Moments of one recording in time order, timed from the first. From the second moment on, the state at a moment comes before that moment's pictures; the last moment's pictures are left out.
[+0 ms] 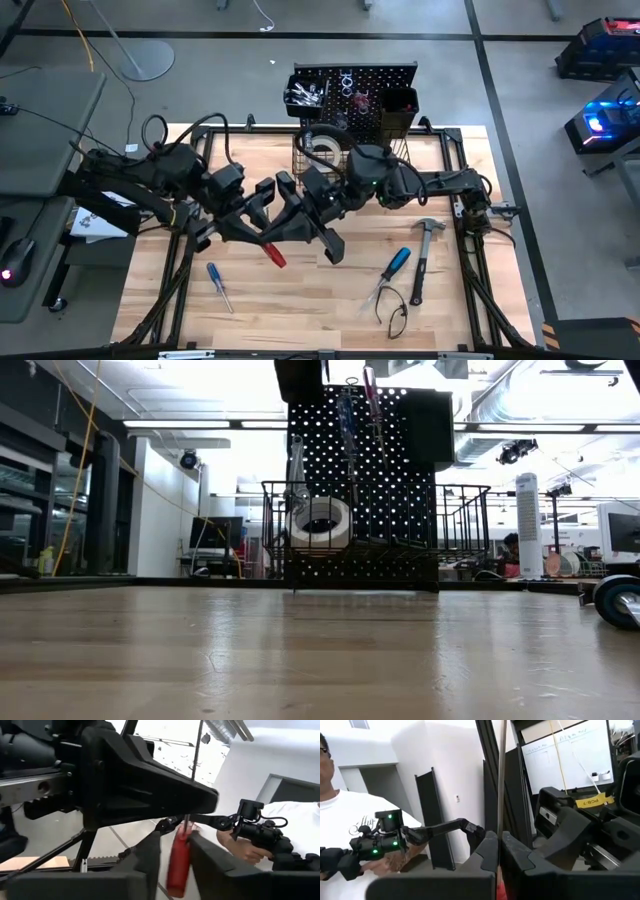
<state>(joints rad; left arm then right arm) -0.25 1.18 1.34 0.04 0.38 -0.46 0.19 2.02 2.34 -0.09 -0.40 0.34</state>
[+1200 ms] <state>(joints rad) -0.20 1.16 1.33 0.16 0.54 -0.88 0.19 2.05 2.34 0.09 -0.45 0.47</state>
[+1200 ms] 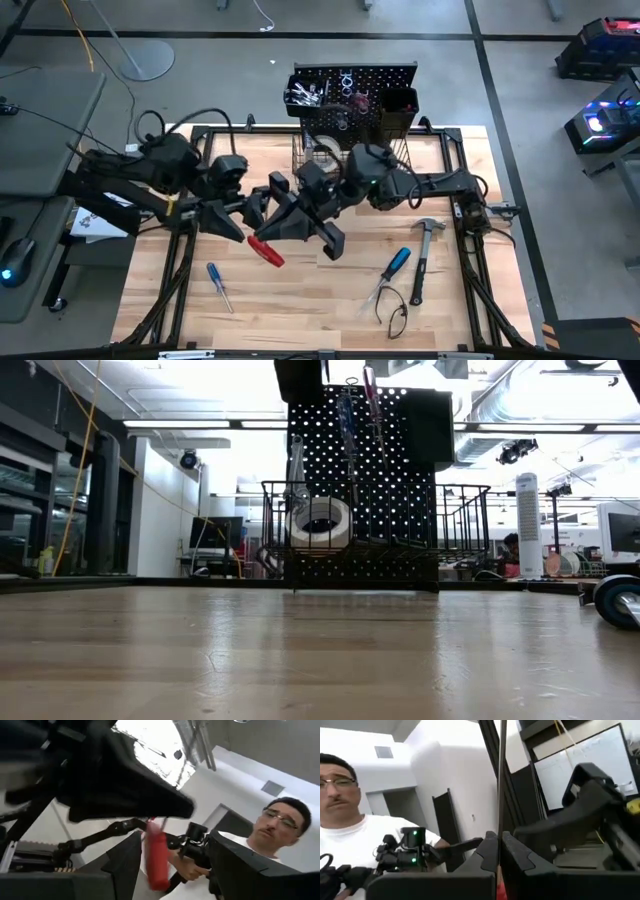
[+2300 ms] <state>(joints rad) -0.24 1.29 1.34 0.05 0.57 -0.56 0.13 2.00 2.36 -0.13 -0.59 0.46</state>
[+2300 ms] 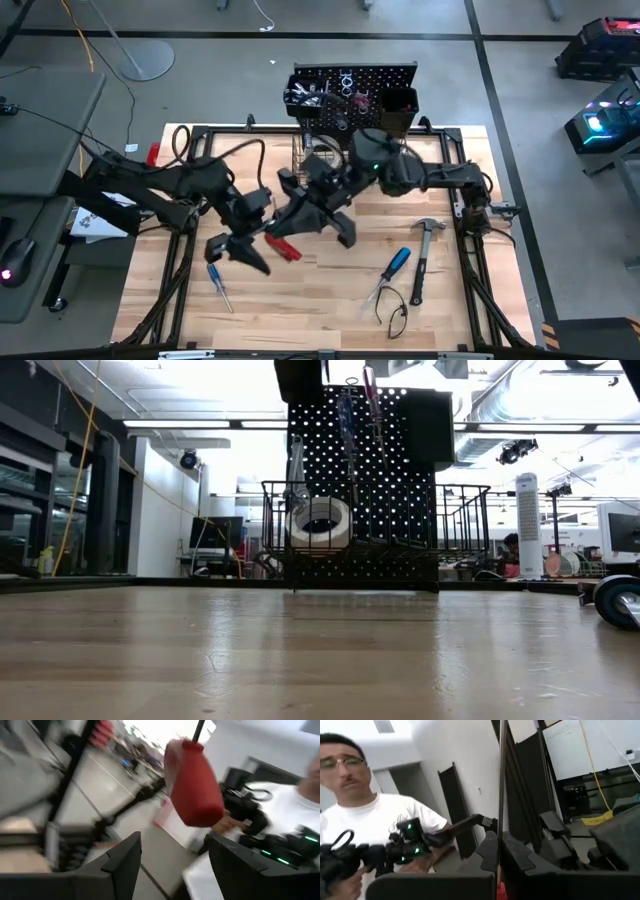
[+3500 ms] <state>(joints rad) -0.18 1.31 1.34 0.21 0.26 -0.32 0.06 1.93 2.36 -0.30 -0.72 0.06</state>
